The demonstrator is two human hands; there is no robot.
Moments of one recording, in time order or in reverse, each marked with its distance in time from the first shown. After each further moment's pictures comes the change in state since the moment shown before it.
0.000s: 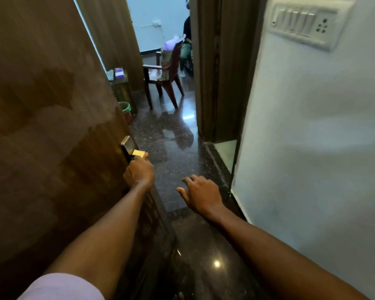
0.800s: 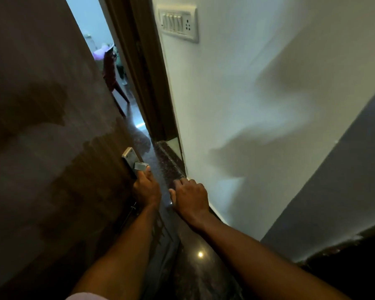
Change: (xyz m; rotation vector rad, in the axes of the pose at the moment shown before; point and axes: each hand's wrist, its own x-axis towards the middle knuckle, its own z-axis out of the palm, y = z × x) left_hand -0.270 0.111 0.049 -0.458 0.026 0.226; right_hand -0.209 0.071 -0.072 -0.049 0.184 0.401
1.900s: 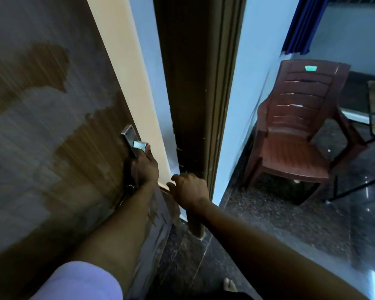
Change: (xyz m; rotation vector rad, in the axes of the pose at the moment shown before) left_hand -0.282 0.067 -0.024 -0.044 -0.270 0.388; right_hand -0.300 0.071 -0.122 -0.100 -0.077 0.450
